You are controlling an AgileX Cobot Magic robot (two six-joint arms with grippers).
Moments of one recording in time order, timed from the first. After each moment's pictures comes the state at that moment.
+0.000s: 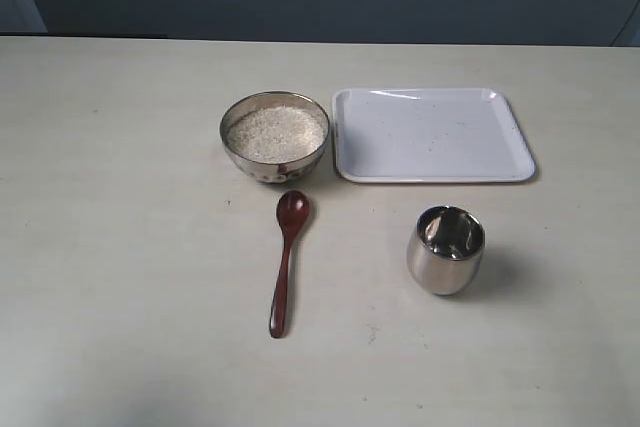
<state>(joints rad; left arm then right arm) -0.09 0.00 -0.01 0.00 0.24 0.01 0.00 0.02 0.00 0.16 0.16 0.01</state>
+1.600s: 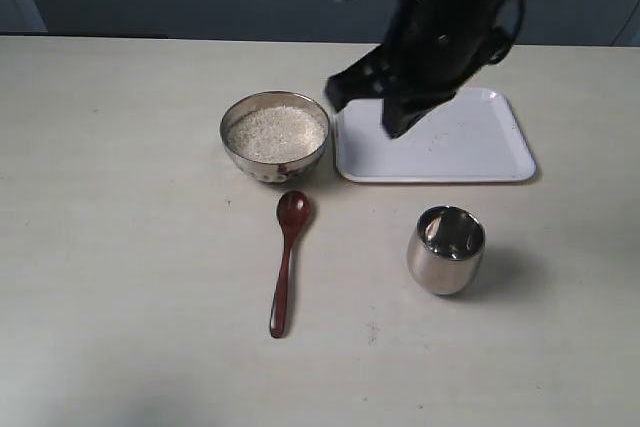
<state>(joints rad) -0.09 0.00 -0.01 0.00 0.24 0.01 0.71 1.76 -1.49 0.06 1.12 0.02</state>
